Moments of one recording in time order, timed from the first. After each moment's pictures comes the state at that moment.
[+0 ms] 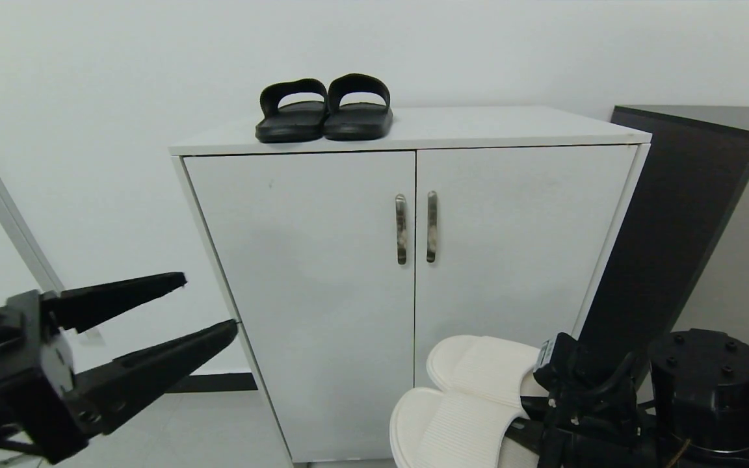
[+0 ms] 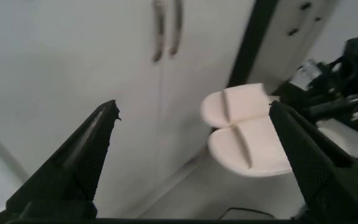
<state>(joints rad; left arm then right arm) -0.37 1.05 -0.55 -0.37 -0.35 -0.10 0.80 1.61 -0.38 -0.87 0.13 -0.16</state>
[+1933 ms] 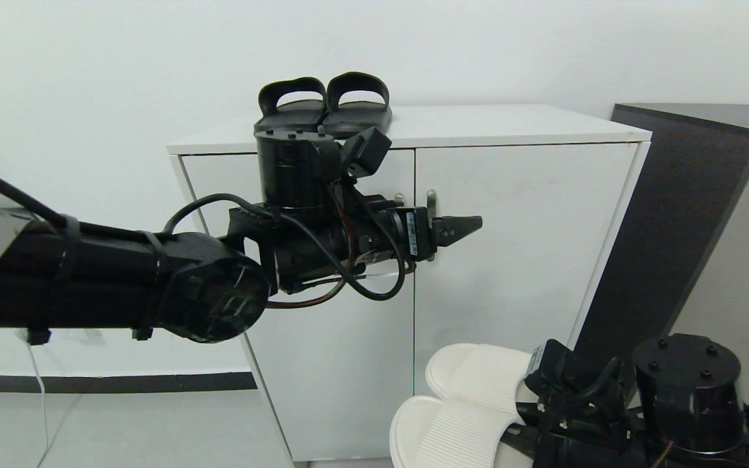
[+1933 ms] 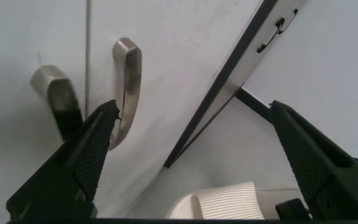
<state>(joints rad) -0.62 1.86 -1.23 -0.55 -0.30 -0.27 0.80 1.64 -0.37 -0.87 0.13 -0.16</state>
